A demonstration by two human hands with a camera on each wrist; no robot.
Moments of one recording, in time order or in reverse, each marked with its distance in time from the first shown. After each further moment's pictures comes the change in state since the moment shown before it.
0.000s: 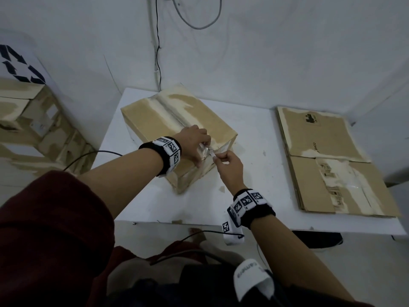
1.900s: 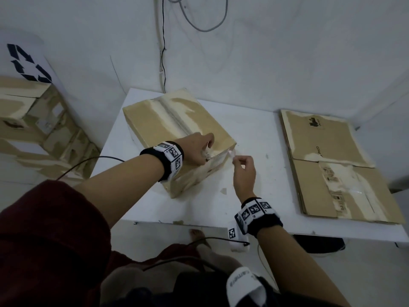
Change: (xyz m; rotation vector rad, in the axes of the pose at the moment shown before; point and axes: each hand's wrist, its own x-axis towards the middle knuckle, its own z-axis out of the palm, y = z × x) left_hand -0.002 -0.003 0.017 -0.378 0.027 -0.041; right_hand -0.005 0.007 -0.019 0.115 0.178 0.046
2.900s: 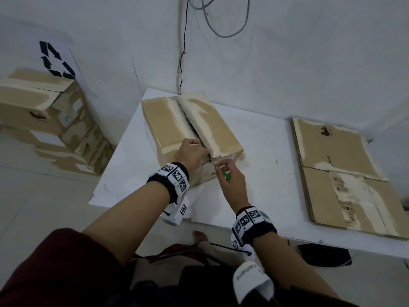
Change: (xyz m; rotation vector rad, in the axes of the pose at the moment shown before) left_hand -0.037 -0.003 0.042 -1.058 0.671 -0.643; right_hand -0.042 0.004 0.021 -0.220 -0.381 -0.359
